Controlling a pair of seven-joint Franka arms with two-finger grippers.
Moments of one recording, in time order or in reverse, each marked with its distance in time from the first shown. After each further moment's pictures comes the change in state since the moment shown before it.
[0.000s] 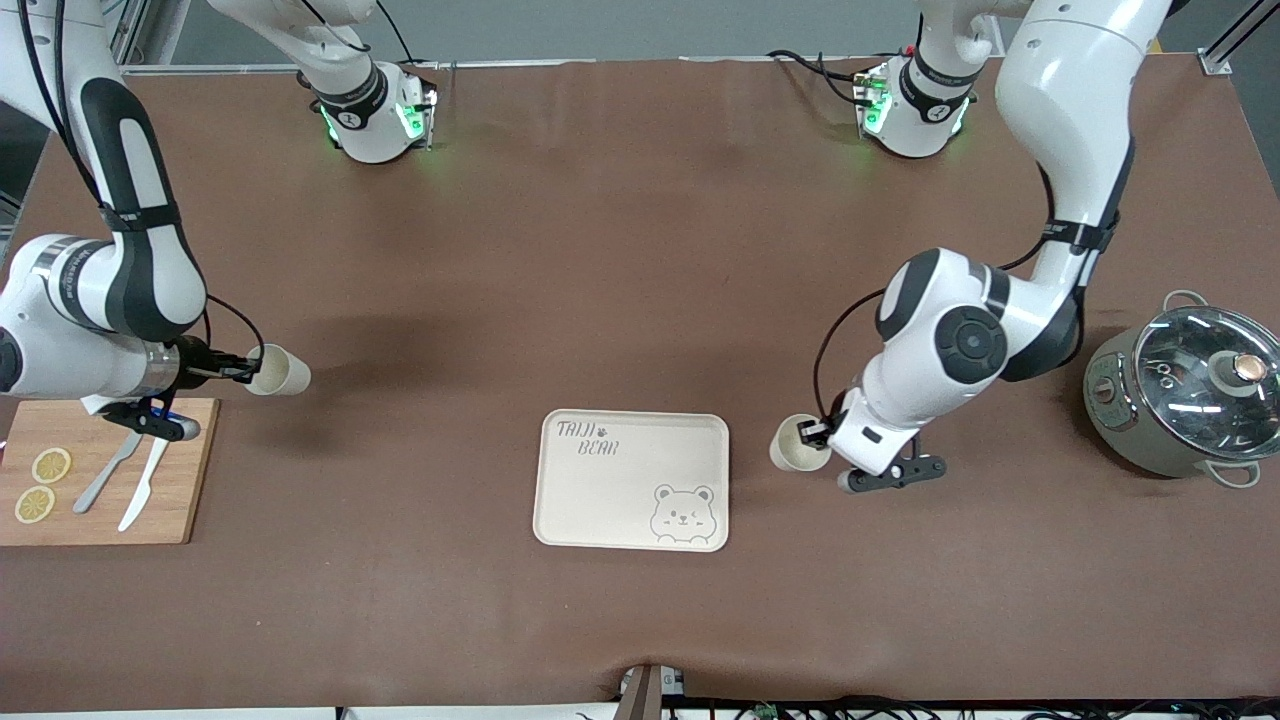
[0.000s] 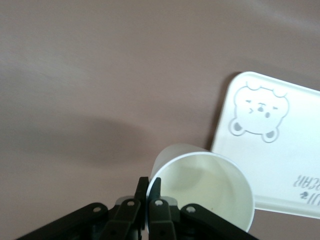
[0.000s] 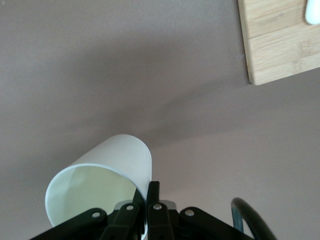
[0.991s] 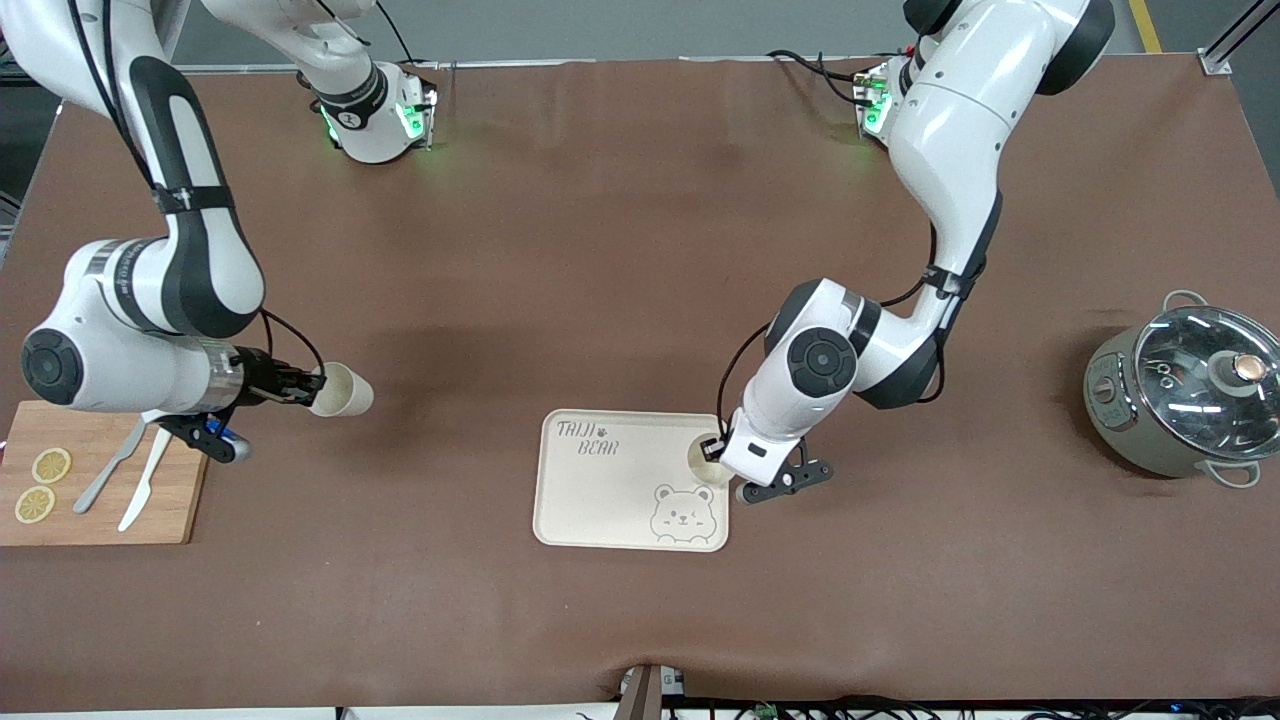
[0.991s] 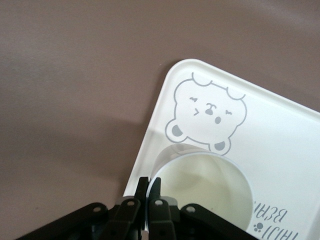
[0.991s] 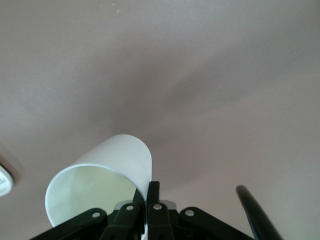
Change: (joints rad) left arm -0.232 0.219 0.105 0.213 0.000 0.083 -0.219; right arm 0.188 0.017 0.011 0.117 0.135 -0.048 0.357
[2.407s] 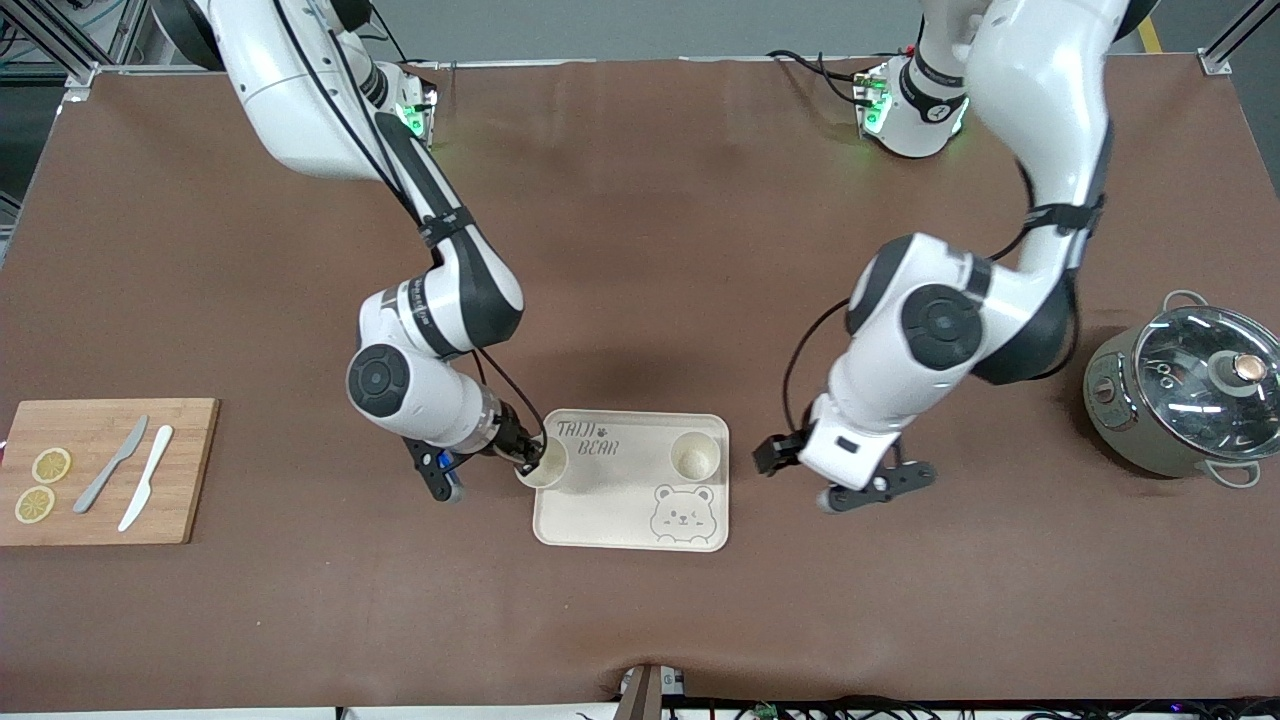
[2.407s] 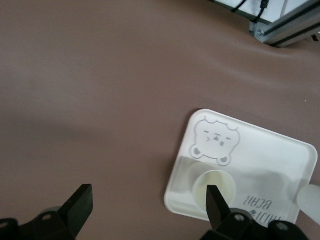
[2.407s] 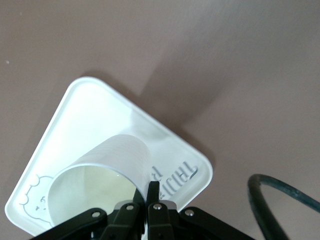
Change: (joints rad) left arm 0.120 -0.222 0.016 0.052 0.001 -0.279 0.163; right arm 0.400 0.341 0.009 0.356 0.116 0.327 0.784
